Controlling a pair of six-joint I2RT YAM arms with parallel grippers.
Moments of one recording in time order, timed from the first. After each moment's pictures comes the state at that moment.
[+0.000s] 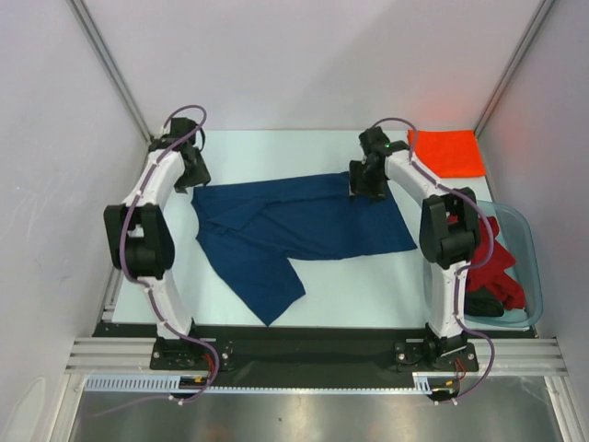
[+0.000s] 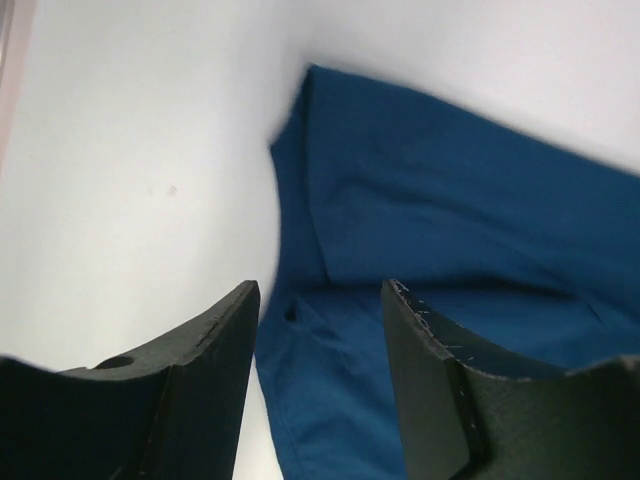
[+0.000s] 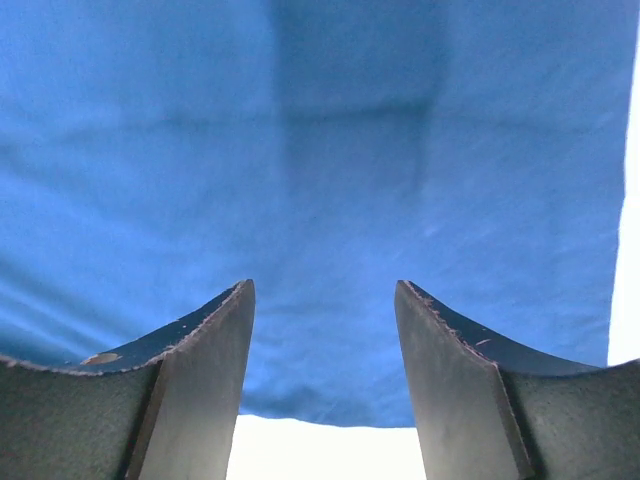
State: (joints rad) left arm 0.01 1.96 1.70 -0.84 -0.26 -0.39; right arm 0.34 2.09 1.75 -0.84 -0.03 0.34
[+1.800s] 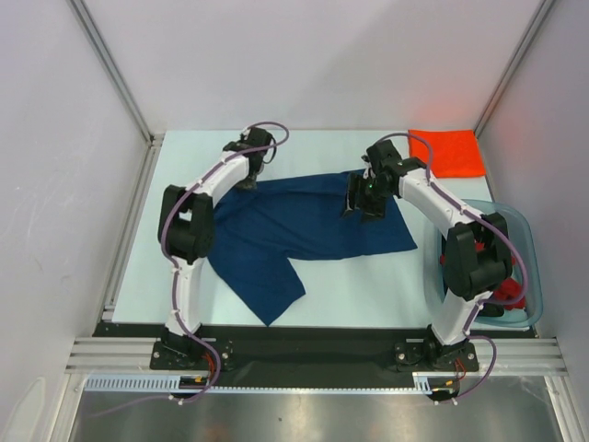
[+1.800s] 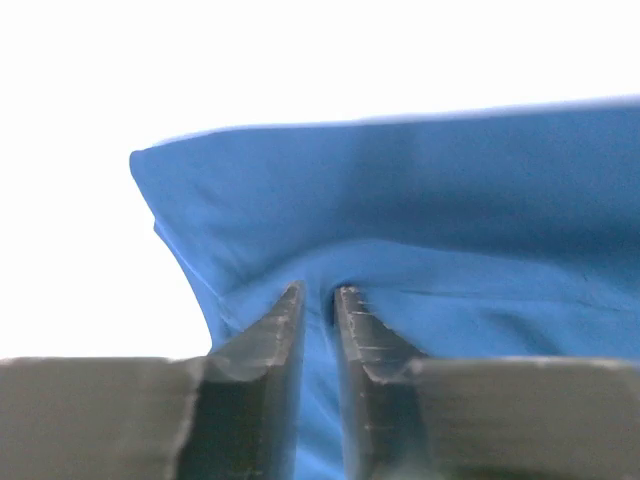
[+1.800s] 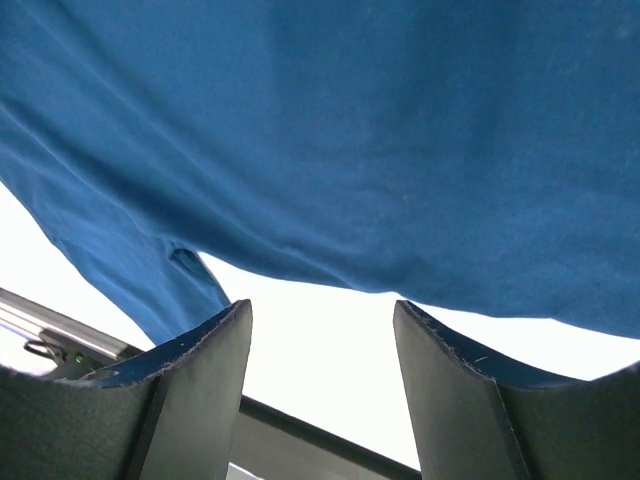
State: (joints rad) left arm -0.35 2.17 1.81 -0.79 -0.53 -0.15; right arm 0.35 1.78 1.45 -0.79 -0.30 0.46
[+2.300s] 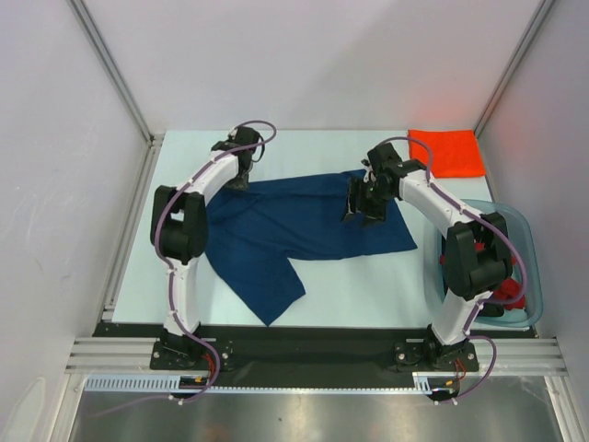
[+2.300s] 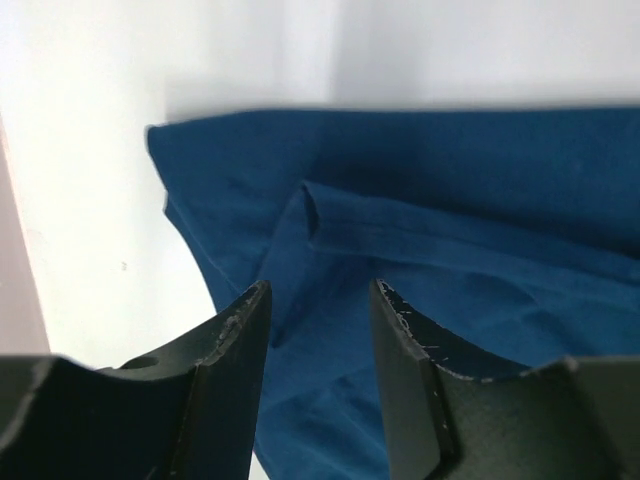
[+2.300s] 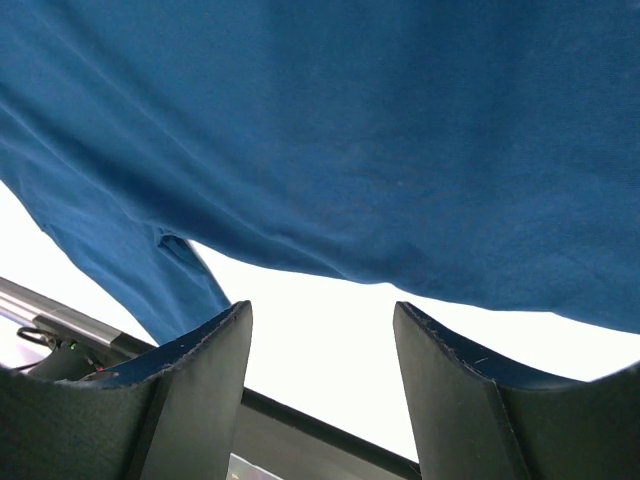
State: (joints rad) left arm -0.28 2.16 1.82 -0.80 -0.51 -0.18; right arm 0.35 1.78 1.43 -0.81 -0.32 0.44
